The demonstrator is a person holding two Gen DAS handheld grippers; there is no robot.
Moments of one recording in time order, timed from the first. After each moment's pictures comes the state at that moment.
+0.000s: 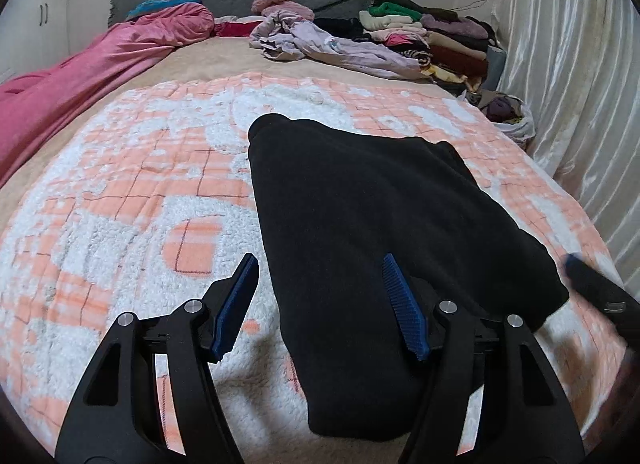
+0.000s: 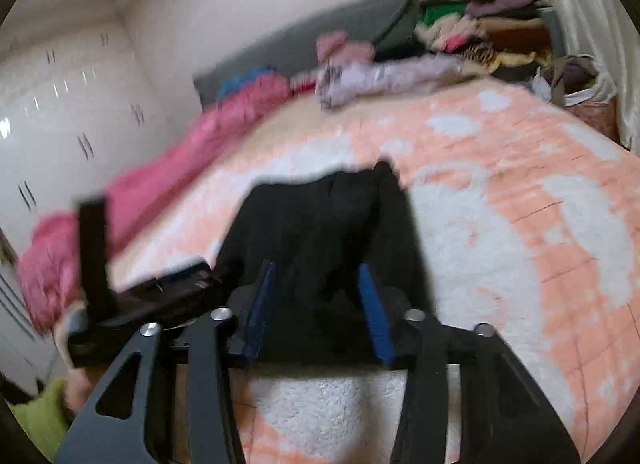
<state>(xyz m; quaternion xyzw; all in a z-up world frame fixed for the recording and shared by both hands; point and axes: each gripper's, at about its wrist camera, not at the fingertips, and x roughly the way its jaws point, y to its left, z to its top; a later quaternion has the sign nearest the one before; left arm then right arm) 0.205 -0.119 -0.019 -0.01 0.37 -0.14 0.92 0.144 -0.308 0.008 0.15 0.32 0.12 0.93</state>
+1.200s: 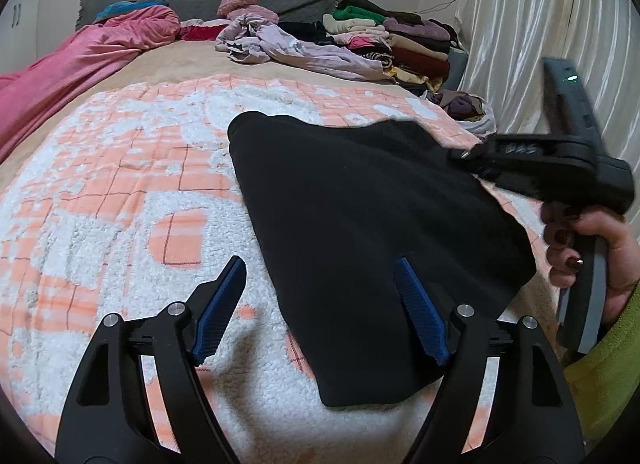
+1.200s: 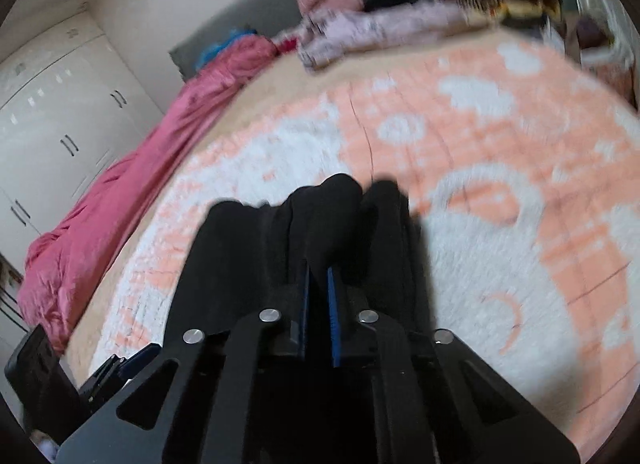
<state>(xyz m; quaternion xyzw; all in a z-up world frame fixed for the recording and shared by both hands) 0.193 -0.103 -0.024 -0.02 0.36 -0.21 0.91 0.263 -0.328 0.015 0.18 0.38 0.13 0.90</state>
